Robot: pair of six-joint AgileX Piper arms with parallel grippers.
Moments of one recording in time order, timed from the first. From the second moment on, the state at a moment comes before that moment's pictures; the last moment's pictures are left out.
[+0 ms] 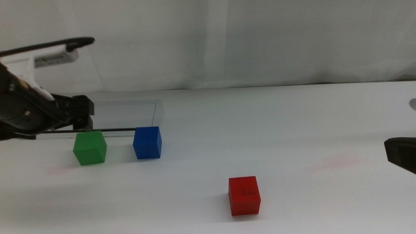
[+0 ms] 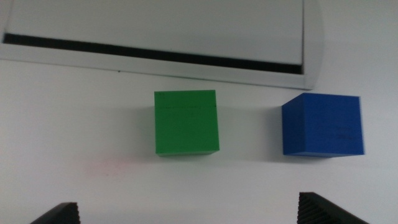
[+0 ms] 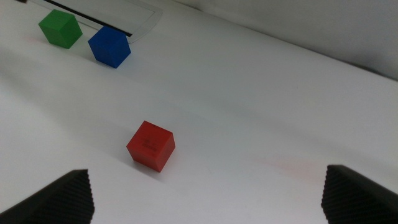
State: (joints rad) left arm -0.04 1.50 -1.11 0.04 0.80 -0.20; right arm 0.71 0.75 -0.99 -0.08 0.97 0.08
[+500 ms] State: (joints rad) left arm -0.05 1.73 -1.15 0.08 0.73 -0.20; right arm 0.71 0.75 -0.99 -0.08 0.97 0.08
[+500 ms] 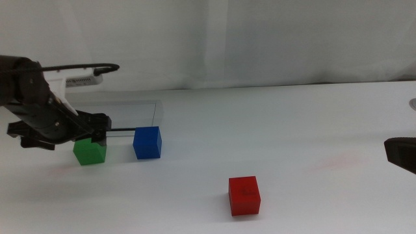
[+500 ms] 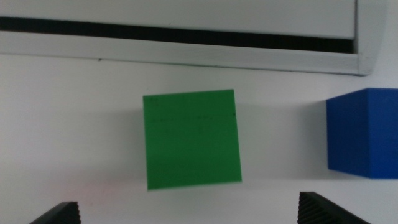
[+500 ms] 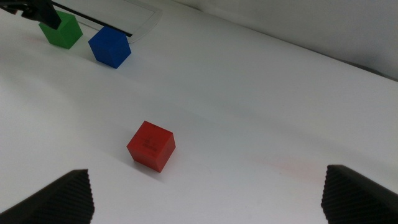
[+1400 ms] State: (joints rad) left arm -0.05 1.91 -1.16 0.09 0.55 -0.21; right arm 0.71 0.75 -0.99 -0.06 0.97 0.08
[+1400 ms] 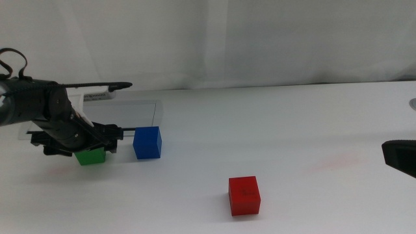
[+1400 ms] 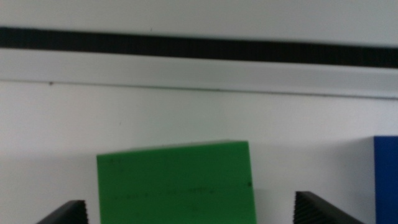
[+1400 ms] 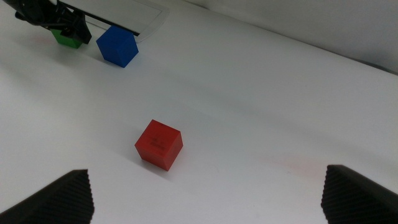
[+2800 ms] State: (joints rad) left arm -0.76 1.49 -1.22 0.31 0.96 -0.90; right arm 0.71 0.75 -0.99 -0.04 0.98 0.08
